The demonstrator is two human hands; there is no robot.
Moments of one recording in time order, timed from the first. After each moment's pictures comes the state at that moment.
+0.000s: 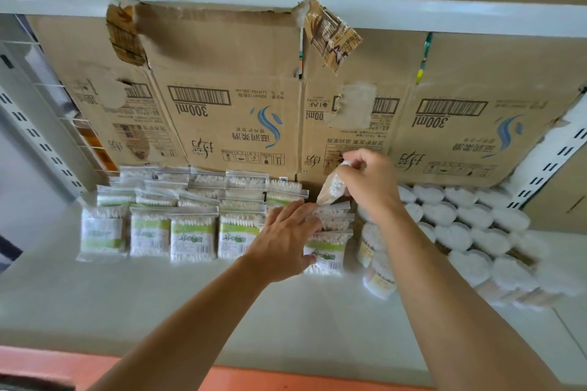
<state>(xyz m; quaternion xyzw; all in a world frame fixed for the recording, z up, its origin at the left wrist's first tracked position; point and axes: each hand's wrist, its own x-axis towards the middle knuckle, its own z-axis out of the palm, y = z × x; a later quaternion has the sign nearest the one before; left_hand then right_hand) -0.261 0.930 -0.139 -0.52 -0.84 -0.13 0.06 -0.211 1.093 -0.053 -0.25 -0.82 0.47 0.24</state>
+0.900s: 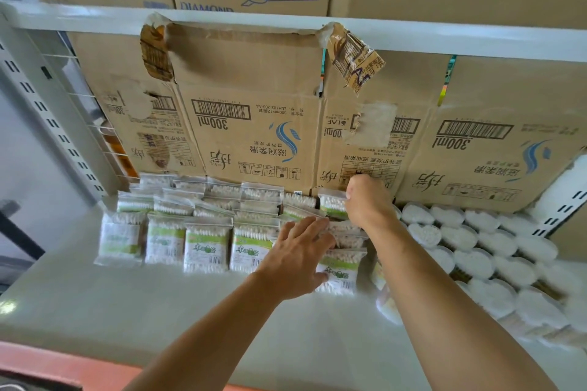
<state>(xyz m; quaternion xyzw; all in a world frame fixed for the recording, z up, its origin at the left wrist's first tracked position) -0.260 0.931 -0.140 -0.52 -0.84 -0.14 0.09 -0.250 1.095 -0.070 -0.28 -0.94 0.17 0.09</state>
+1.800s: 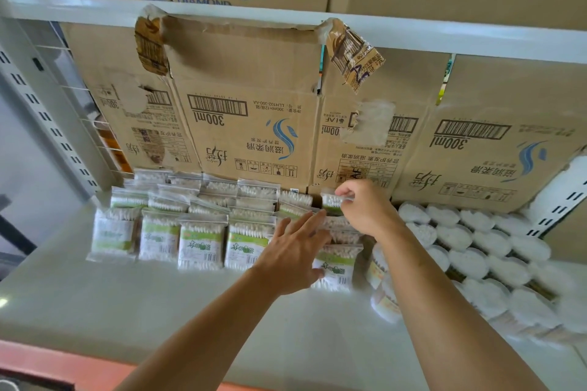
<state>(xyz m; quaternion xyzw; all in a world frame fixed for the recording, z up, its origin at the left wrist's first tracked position) -0.258 0.933 -0.133 -0.50 -0.86 -0.13 0.03 -0.229 1.101 -0.069 -0.19 -0.94 0.29 0.06</state>
